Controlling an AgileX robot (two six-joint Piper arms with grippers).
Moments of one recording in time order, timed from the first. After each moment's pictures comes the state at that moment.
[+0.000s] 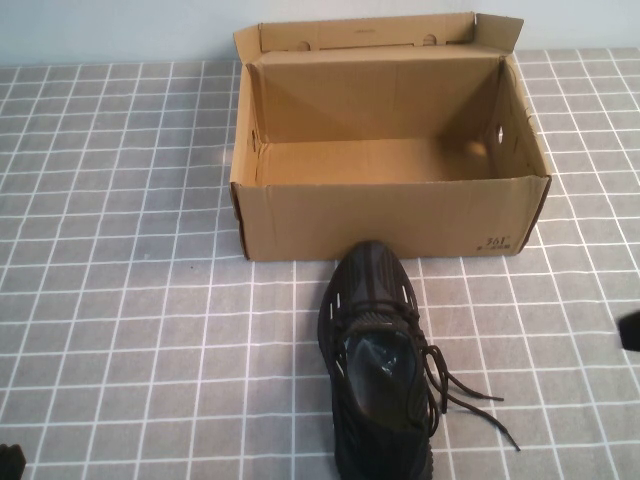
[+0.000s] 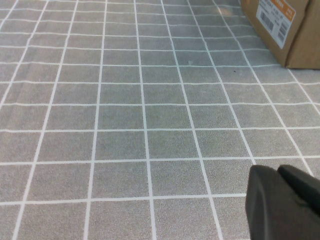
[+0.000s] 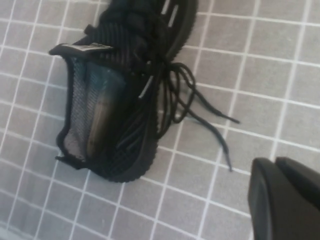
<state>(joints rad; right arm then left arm) 0.15 0.99 -0.83 0.54 1.00 -0.21 -0.14 -0.01 0.03 0.03 0.39 -0.05</state>
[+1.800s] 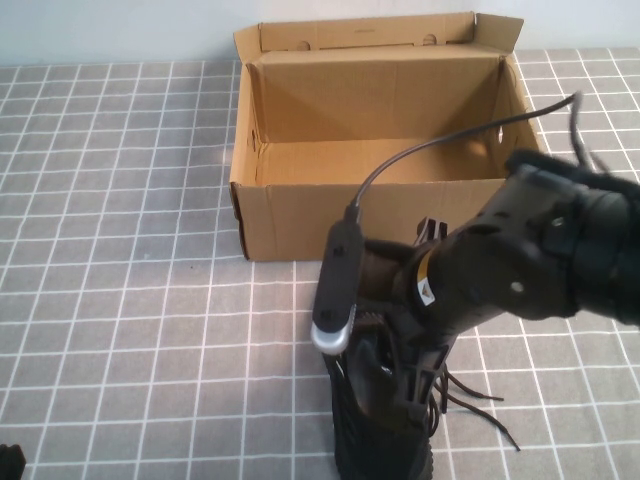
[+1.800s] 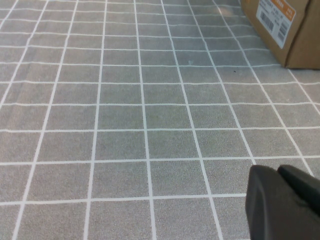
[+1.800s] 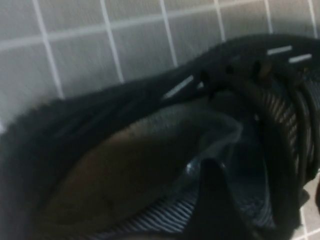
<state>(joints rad) 0.84 1.64 -1.20 -0.09 0.74 -0.47 -0.14 -0.01 0.03 0.03 0.39 -0.05</state>
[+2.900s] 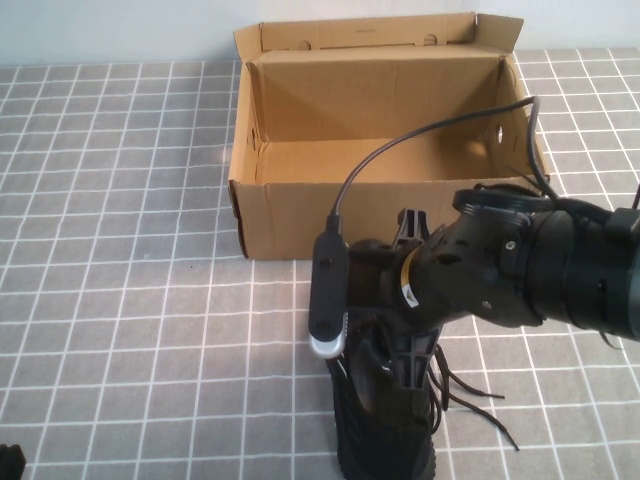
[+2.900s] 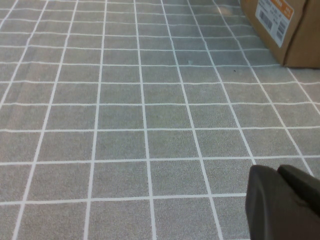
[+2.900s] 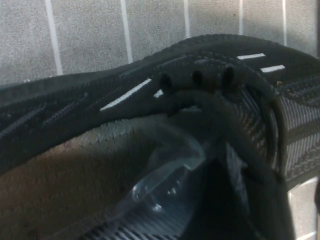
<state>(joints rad) 0.84 1.72 -1.20 -0.27 0.63 -0.47 -0.14 -0.01 0.03 0.03 0.39 -0.05</state>
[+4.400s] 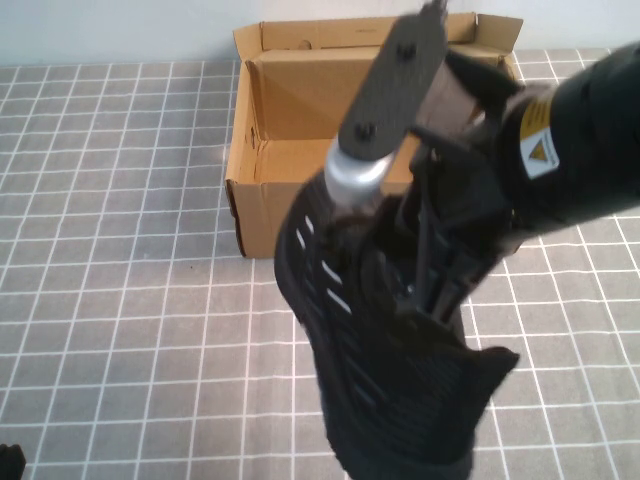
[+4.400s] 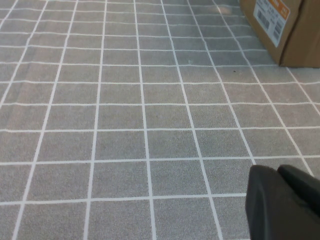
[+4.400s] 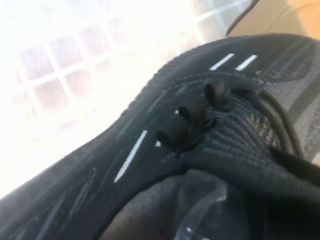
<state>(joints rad) 0.88 1.39 -1.48 -0.01 1.03 -0.27 -0.14 -0.01 0.03 0.03 0.39 -0.05</state>
